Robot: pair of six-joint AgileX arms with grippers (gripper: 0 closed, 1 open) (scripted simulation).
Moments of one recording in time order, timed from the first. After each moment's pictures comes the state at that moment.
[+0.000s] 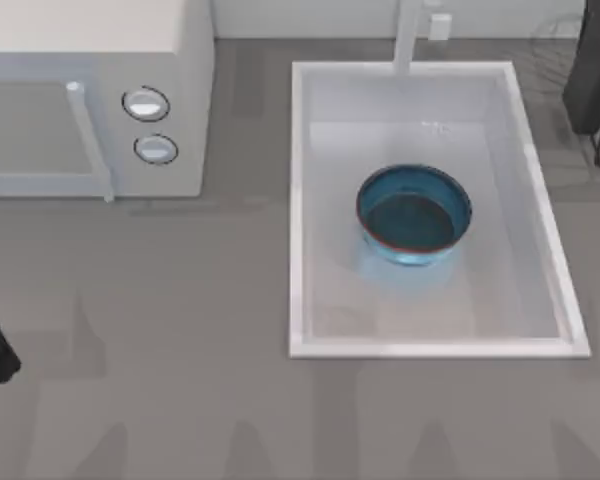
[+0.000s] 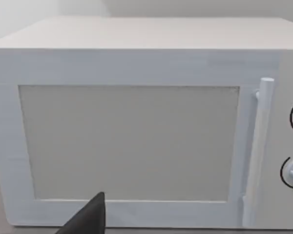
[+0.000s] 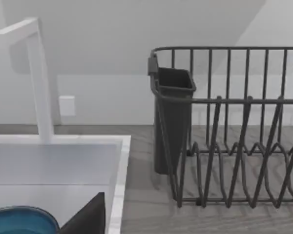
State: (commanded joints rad) left arm 0.00 0.00 0.00 0.00 0.00 0.00; right arm 0.00 0.00 0.00 0.00 0.00 0.00
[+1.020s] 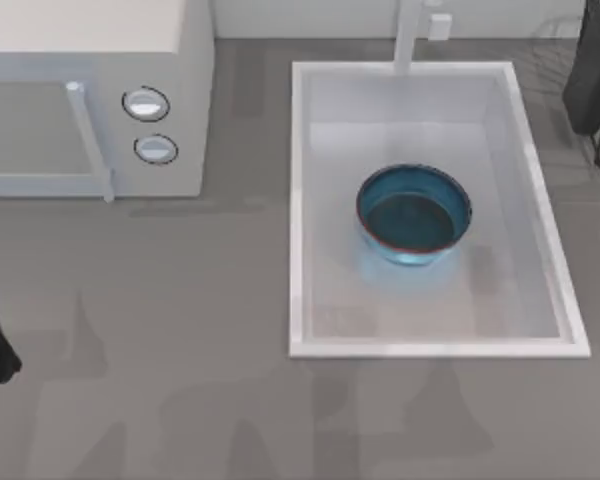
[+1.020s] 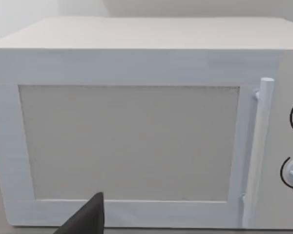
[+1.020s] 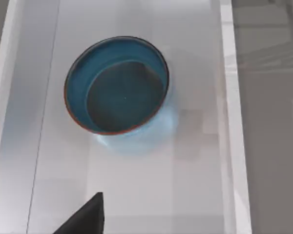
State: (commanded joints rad) left arm 0.00 0.00 0.00 0.00 0.00 0.00; right arm 0.20 1.02 0.87 -0.60 -0.03 0.30
